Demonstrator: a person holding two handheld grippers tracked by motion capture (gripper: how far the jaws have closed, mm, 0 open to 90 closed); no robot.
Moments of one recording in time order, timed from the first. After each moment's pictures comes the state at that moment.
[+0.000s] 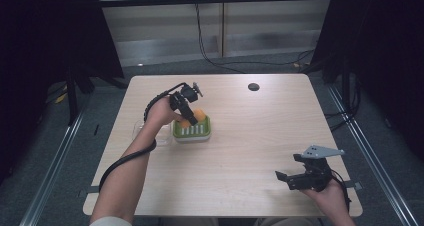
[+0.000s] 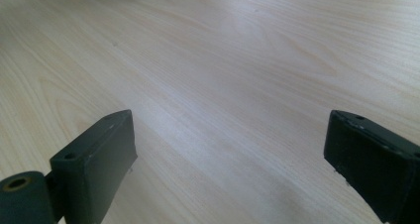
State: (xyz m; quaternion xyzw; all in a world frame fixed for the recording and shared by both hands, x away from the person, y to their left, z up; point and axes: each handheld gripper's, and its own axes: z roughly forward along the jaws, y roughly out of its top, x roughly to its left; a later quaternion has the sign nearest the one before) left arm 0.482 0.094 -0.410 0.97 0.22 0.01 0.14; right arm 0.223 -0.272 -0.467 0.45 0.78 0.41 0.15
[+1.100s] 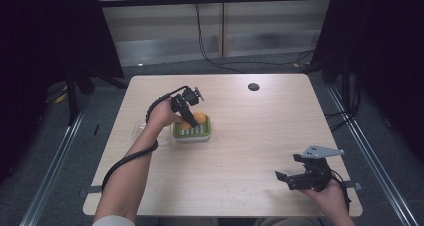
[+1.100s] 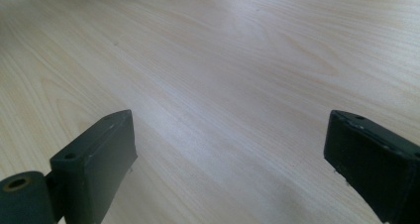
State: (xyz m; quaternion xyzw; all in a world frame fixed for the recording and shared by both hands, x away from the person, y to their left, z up) left arm 0.484 0.093 -0.426 0.97 0.19 0.02 0.14; right arm 0.223 -0.271 -0.467 0.45 0.78 0.41 0.15
